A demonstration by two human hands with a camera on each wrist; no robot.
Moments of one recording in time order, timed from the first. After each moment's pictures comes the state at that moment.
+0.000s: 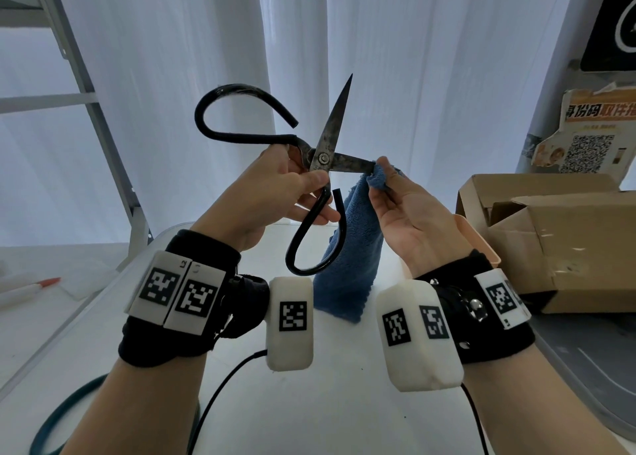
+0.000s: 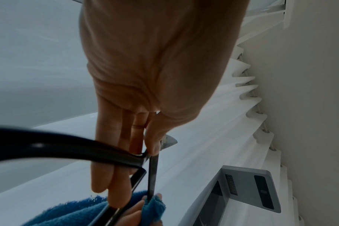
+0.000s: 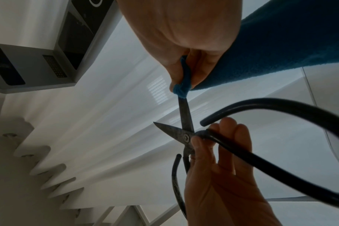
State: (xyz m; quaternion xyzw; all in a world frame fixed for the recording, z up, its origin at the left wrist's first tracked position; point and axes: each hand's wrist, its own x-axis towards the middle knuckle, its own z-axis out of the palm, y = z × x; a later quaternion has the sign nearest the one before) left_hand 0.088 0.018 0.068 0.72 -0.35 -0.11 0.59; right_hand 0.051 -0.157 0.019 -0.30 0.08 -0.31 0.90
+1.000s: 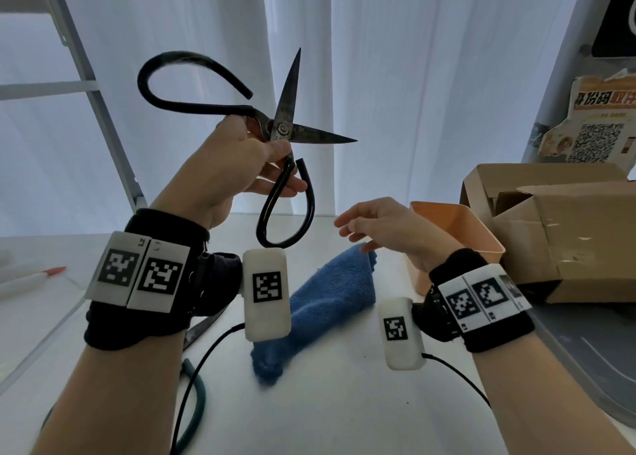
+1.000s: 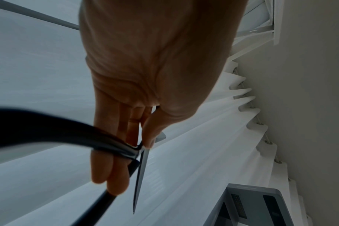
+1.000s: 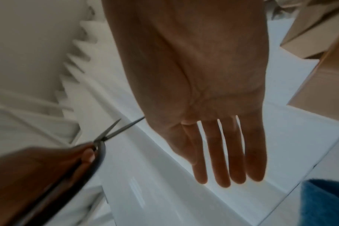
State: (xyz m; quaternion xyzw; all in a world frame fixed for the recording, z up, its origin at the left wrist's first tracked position) left_hand 0.103 0.043 0.078 0.73 -0.28 -0.05 0.61; right_hand 0.040 -0.160 -0.003 -0.88 0.11 -0.08 0.46
